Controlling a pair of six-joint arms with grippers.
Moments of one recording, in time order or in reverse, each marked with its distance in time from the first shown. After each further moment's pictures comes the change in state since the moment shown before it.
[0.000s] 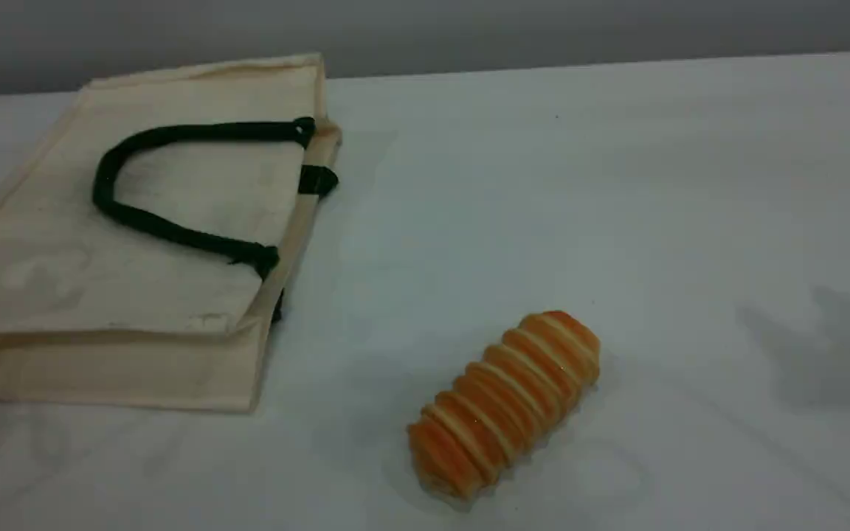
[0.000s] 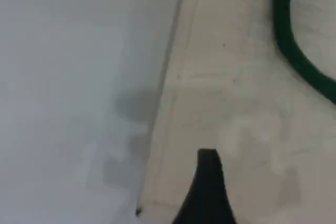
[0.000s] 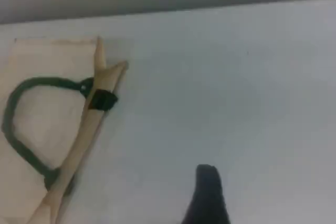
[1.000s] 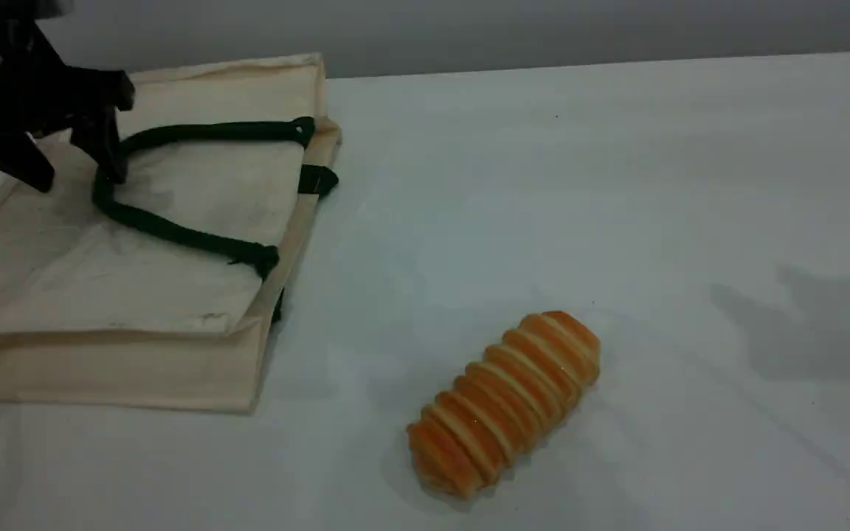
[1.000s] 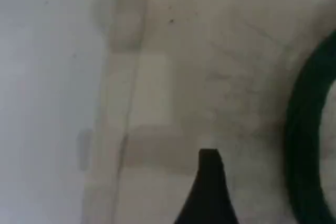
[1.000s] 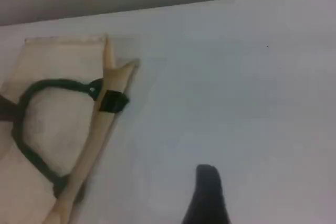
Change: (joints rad) left arm -0.006 0.631 -0.444 -0.164 -0.001 0.166; right arm 0.000 0.122 0.002 0.227 -0.013 -0.215
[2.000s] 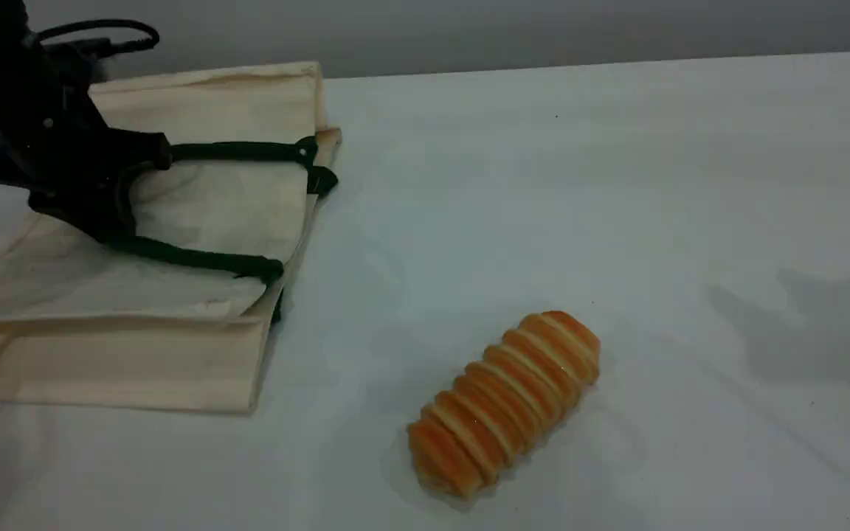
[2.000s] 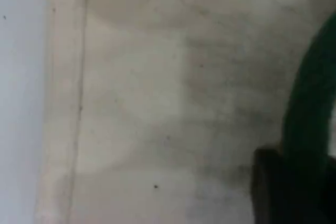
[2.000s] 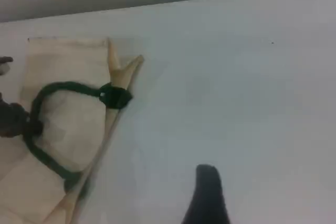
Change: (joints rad) left arm -0.030 0.100 0.000 0.008 -0.013 -0.019; right arm 0.000 0.000 0.000 -0.001 0.012 0.000
